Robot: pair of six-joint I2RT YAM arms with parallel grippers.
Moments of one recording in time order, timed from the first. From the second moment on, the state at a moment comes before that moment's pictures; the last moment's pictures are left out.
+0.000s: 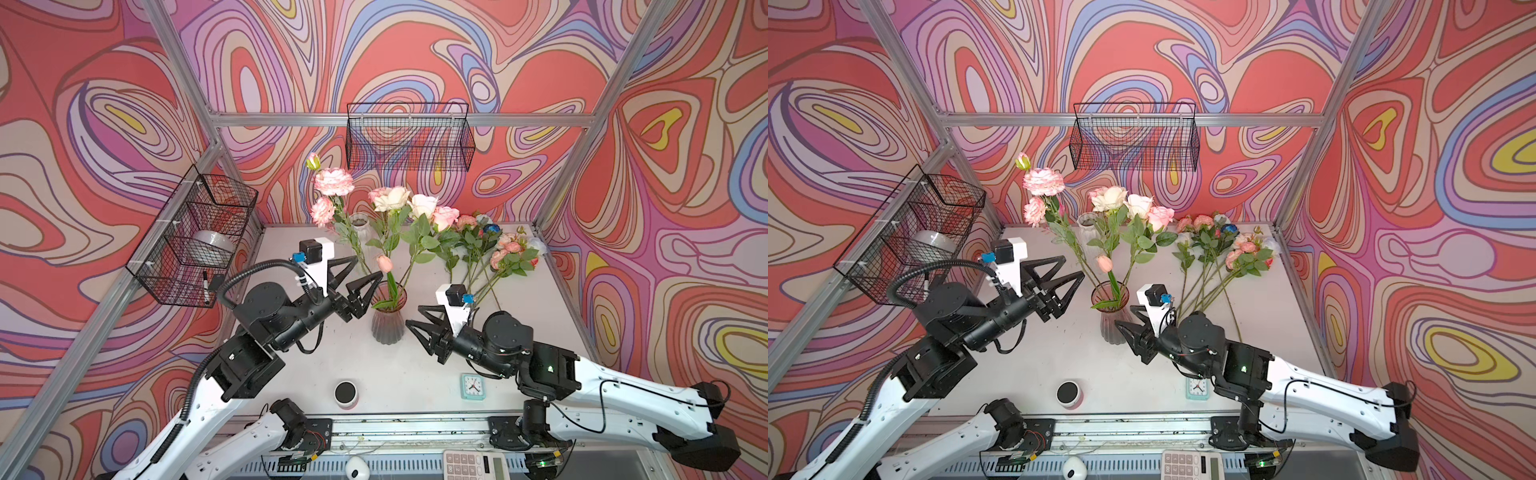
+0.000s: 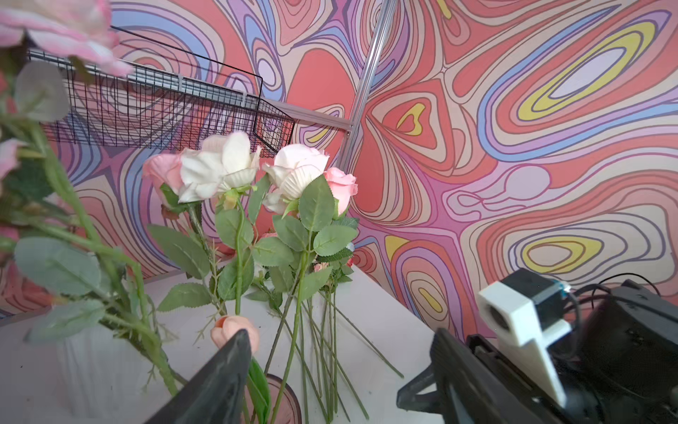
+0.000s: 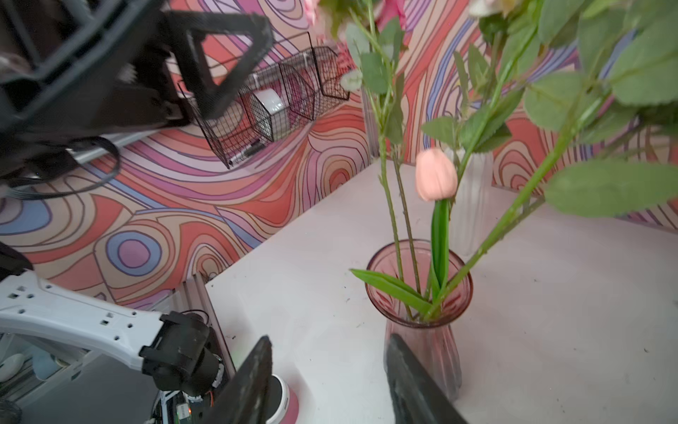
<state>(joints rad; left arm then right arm) -0.70 0.72 1.02 -0.23 0.12 -0.36 1.19 0.92 0.85 -0.12 0.25 0.32</state>
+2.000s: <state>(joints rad) -0.70 0.28 0.46 -0.33 -0.06 -0.68 0.15 2.04 1.42 -0.53 0.42 0.34</state>
